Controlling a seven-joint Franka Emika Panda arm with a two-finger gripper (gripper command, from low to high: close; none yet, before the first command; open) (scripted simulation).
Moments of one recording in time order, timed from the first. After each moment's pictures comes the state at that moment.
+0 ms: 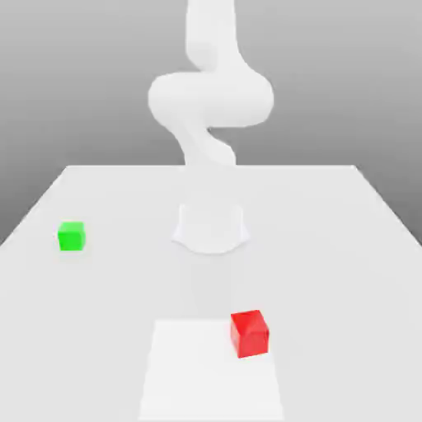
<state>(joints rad) 0.01 -0.73 0.01 -2.36 0.00 2.35 0.79</state>
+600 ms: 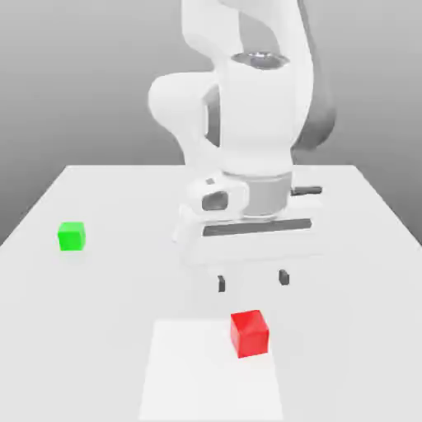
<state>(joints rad) 0.09 -0.05 0.08 -2.81 0.00 2.79 0.72</state>
